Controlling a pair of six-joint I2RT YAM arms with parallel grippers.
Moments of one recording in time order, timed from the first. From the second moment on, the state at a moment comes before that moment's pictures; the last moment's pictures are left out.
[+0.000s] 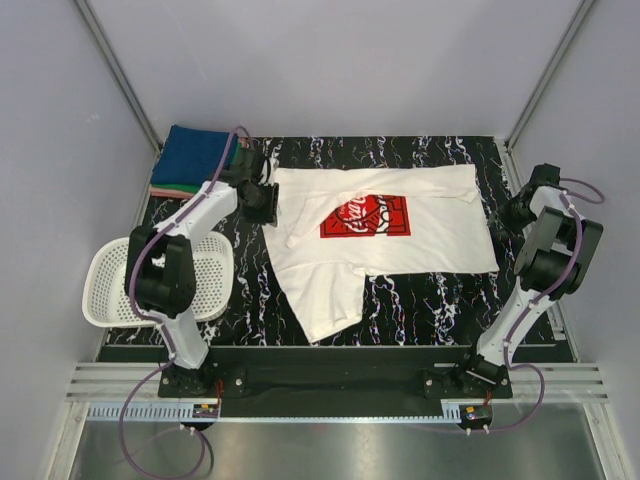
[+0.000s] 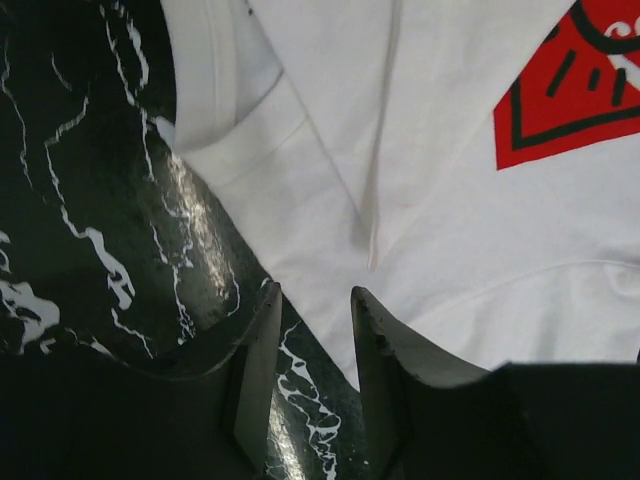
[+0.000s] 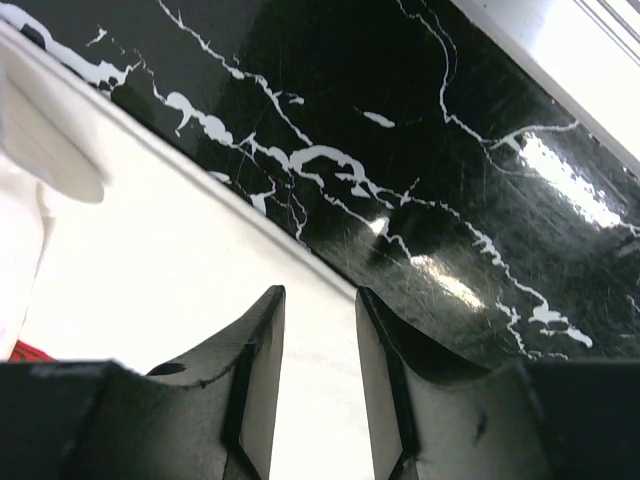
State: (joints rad) left arm -0.30 1.84 1.51 -0.74 0.13 -0.15; right arm -0.43 2.03 1.46 -0.58 -0.10 0.57
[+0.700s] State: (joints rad) left arm -0.51 1.38 0.88 -0.44 -0.08 -0.53; right arm -0.43 1.83 1.16 -0.59 -0.06 0.56
